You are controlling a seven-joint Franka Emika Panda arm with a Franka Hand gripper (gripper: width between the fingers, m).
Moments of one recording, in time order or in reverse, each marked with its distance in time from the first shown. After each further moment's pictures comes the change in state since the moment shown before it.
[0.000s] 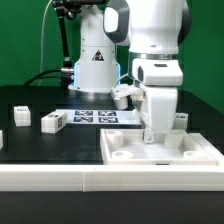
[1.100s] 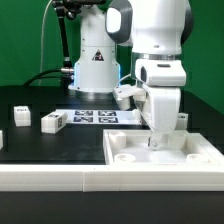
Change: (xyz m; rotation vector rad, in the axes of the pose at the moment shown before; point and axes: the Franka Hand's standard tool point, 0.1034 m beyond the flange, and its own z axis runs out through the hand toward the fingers) arm -0.002 0.000 0.000 0.002 -0.001 0.008
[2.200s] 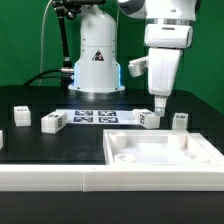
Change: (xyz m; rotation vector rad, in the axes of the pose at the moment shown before) arm 0.023 -0.012 -0.056 -0.039 -0.016 0.360
